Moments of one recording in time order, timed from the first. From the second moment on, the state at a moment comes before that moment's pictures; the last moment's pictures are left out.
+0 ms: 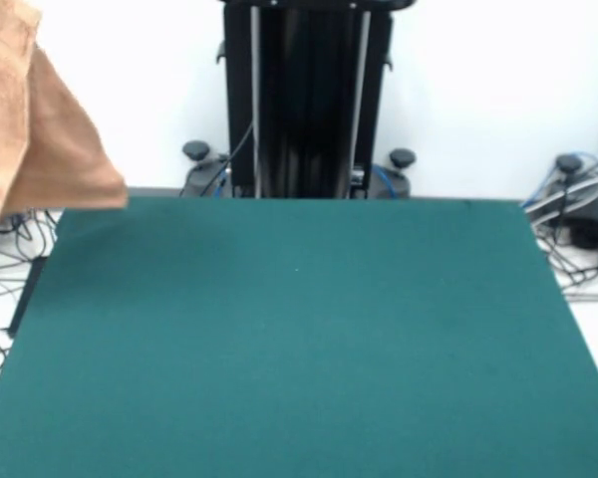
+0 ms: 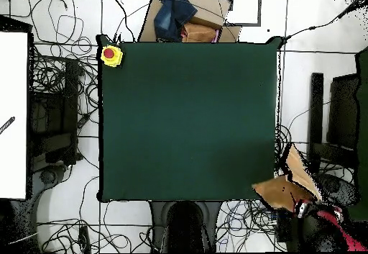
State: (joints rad) arm -0.95 -1.10 0.03 2.02 -0.62 0.36 1.43
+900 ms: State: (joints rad) arm -0.54 -0.74 -0.15 2.00 -0.60 -0.16 1.43
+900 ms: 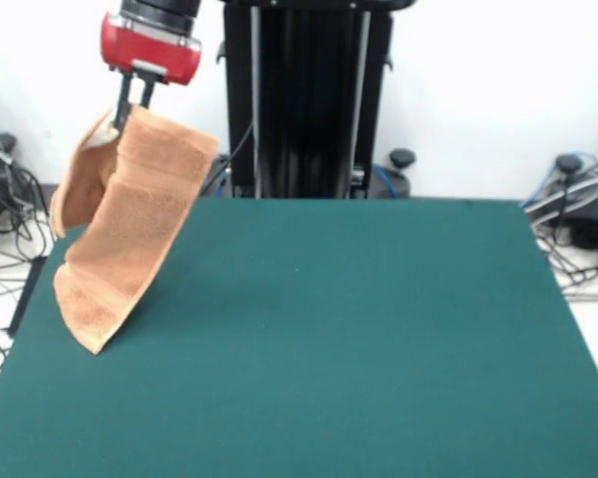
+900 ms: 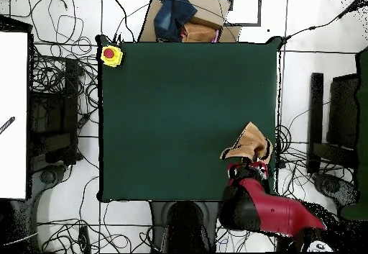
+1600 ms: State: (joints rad) arm -0.33 -0.65 -0.31 2.10 -0.30 -0.24 1.46
